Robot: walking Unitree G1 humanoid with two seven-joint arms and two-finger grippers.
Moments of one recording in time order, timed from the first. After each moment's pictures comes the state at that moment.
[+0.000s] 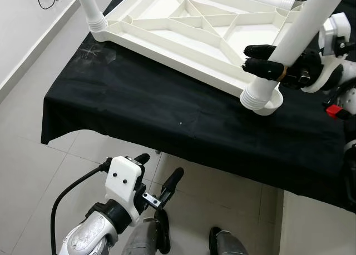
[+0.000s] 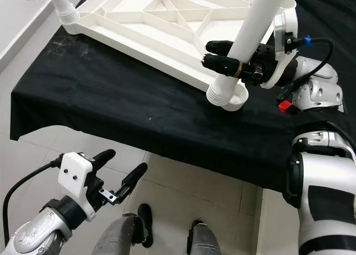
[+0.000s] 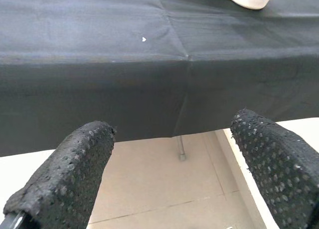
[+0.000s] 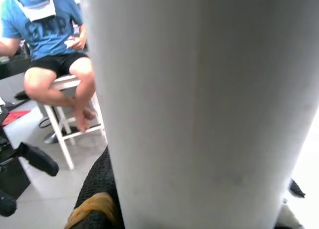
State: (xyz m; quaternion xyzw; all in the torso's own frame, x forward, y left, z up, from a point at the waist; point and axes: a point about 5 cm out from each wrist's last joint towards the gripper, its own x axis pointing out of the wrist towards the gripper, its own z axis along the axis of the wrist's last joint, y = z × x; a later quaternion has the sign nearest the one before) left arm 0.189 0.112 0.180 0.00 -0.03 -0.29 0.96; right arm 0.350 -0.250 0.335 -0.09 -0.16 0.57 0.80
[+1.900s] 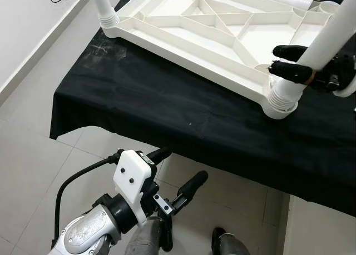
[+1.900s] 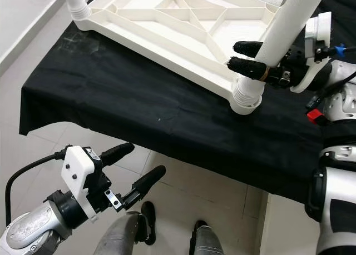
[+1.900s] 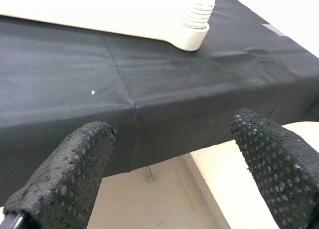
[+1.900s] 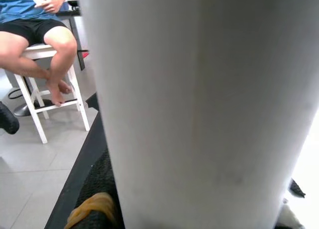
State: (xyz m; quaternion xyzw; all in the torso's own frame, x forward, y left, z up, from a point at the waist) left arm 0.178 0.095 0.212 -0.01 -0.07 -0.40 0.91; right arm 0.327 -0.286 0.339 -0.16 -0.15 0.52 0.83
